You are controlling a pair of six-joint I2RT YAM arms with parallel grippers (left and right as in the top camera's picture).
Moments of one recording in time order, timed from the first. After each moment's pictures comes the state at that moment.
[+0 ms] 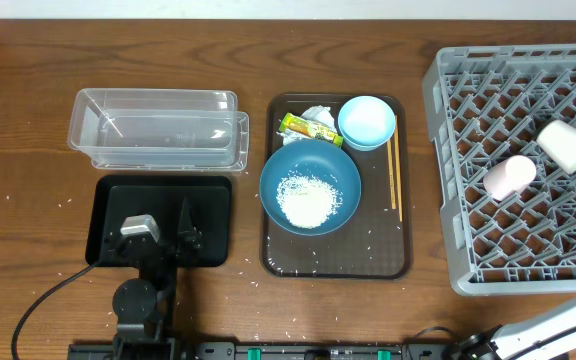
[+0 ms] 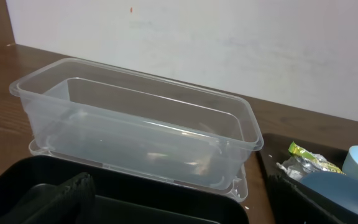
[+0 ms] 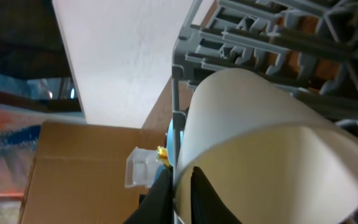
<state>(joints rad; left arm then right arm) -0.03 0.01 0.03 -0.12 -0.08 -0.23 -0.95 2.20 1.69 -1.39 -1.32 -0.55</state>
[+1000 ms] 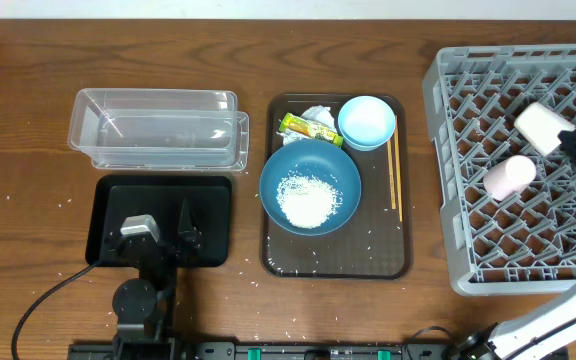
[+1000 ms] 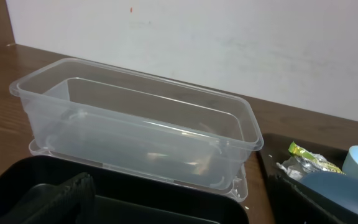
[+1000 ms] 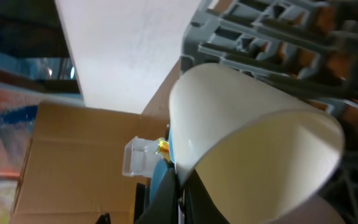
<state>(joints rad) -0.03 0.01 0.03 -0.12 -0.08 -0.23 -0.86 2.20 1.69 -1.30 -1.33 -0.49</state>
